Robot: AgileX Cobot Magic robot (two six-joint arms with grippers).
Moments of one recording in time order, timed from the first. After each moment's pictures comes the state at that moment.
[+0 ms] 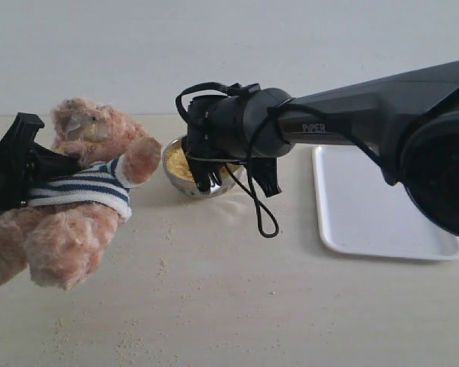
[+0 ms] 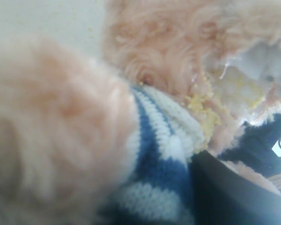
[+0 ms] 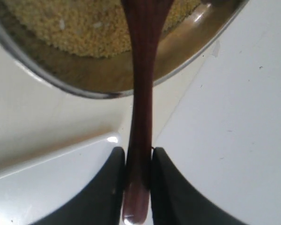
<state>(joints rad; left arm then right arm) 0.06 1.55 -0.63 -1.73 0.62 0.90 0.78 2.29 -1.72 -1.08 0.94 -0.40</state>
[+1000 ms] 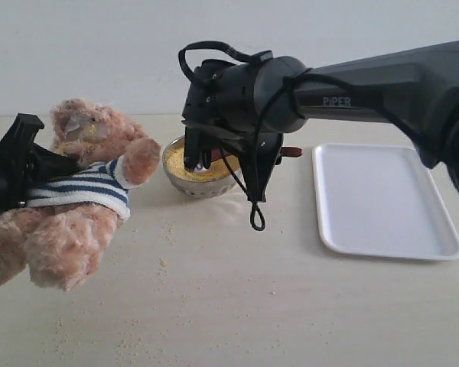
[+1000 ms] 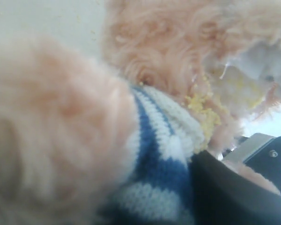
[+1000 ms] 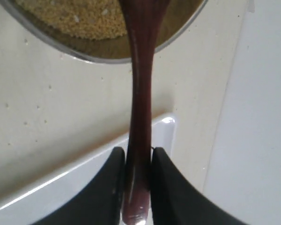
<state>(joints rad) 0.06 1.55 -0.63 -1.73 0.61 0.90 0.79 2.21 -1.72 -0.84 1.02 -0.23</state>
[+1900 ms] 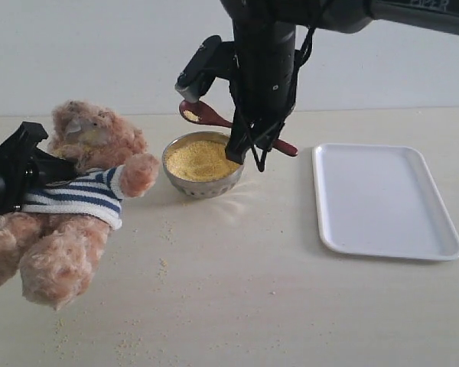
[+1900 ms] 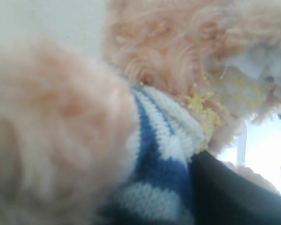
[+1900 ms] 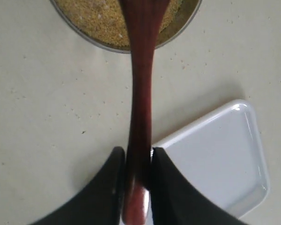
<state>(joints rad) 0.06 1.55 -0.63 -1.73 0.57 1.05 0.69 2.07 -1.89 -0.27 1.22 -0.36</state>
